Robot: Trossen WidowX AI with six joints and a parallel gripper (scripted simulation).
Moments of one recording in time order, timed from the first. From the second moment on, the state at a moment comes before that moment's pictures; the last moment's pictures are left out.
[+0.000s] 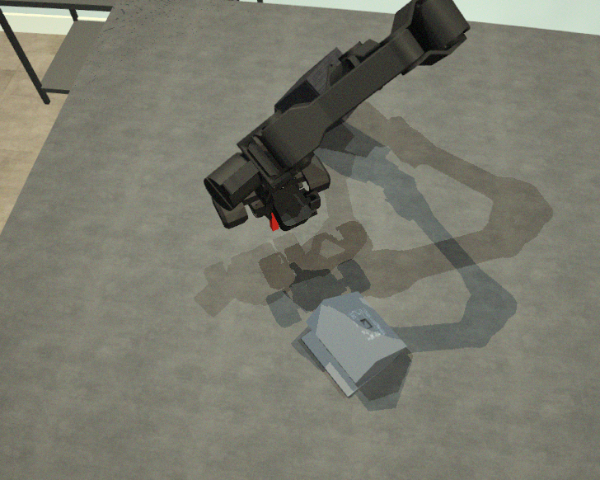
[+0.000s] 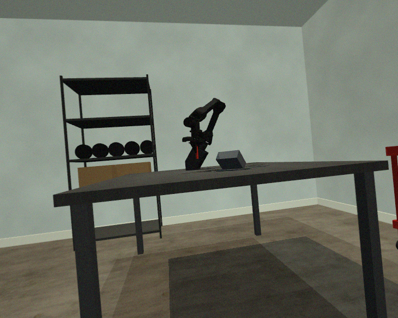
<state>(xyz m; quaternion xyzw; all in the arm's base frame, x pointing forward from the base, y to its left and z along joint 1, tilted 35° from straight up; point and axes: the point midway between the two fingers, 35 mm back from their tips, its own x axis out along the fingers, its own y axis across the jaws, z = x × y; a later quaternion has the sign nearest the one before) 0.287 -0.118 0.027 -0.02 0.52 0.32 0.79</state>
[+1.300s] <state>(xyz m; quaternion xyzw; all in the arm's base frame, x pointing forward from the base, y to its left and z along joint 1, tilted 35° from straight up) 0.341 -0.049 0.099 -0.03 0.52 0.31 0.79</state>
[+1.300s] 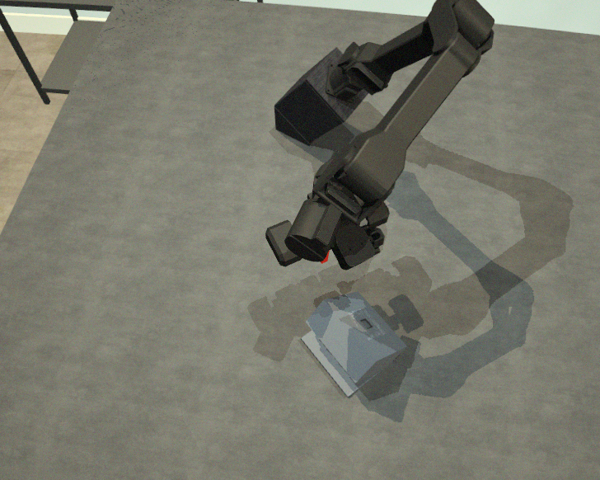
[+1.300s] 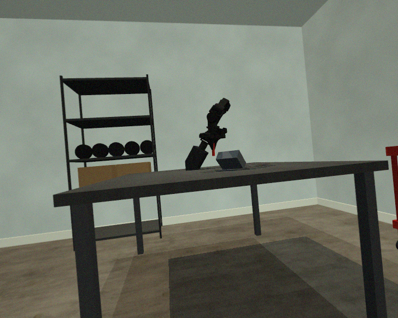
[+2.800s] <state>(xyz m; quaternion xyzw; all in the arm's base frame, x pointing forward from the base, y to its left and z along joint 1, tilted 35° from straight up) 0.355 0.048 0.182 -0.02 0.51 0.32 0.80</state>
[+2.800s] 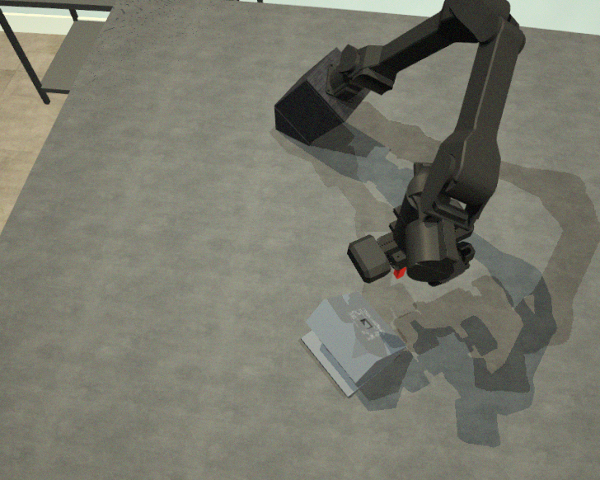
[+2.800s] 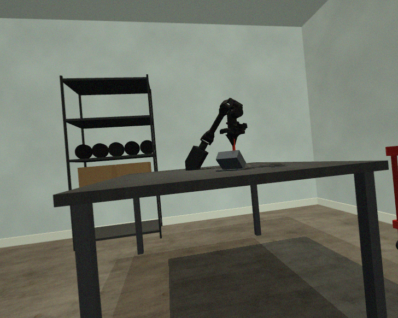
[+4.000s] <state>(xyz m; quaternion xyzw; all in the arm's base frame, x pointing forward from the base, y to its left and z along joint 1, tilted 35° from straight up) 0.356 0.066 0.196 -0.18 0.46 0.34 0.80</state>
